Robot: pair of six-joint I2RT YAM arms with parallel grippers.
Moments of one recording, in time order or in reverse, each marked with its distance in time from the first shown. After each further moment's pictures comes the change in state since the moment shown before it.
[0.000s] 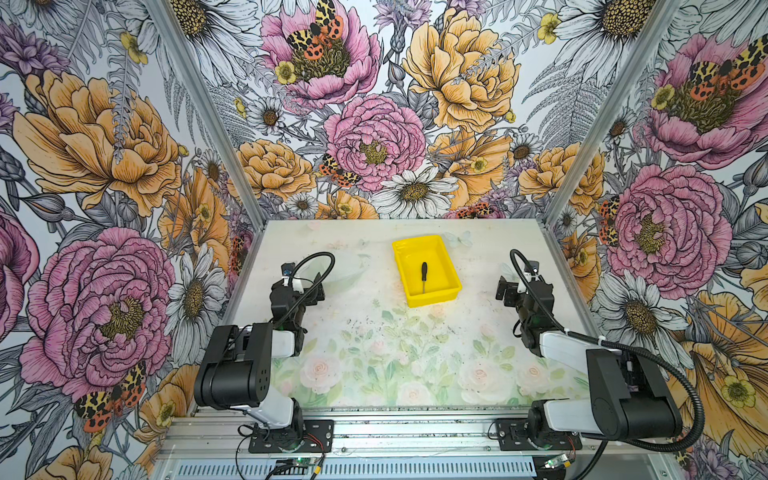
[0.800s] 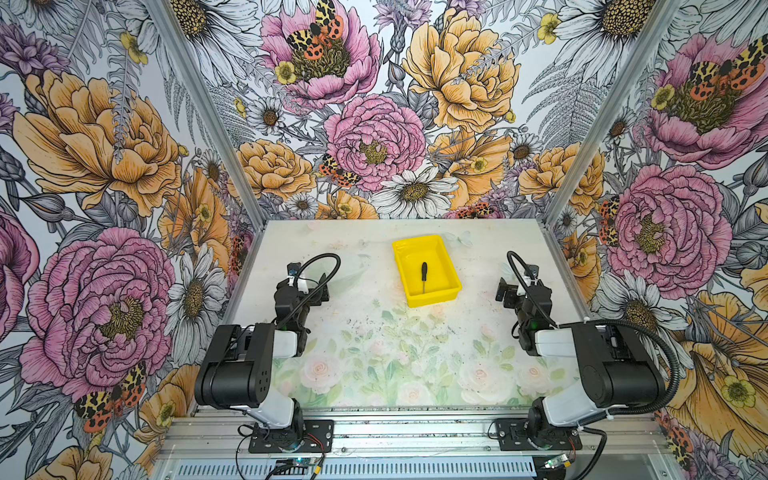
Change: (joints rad) left arm -0.039 0.000 0.000 -0.001 -0.001 0.013; right arm -0.018 0.170 -0.016 0.212 -0.021 0.001
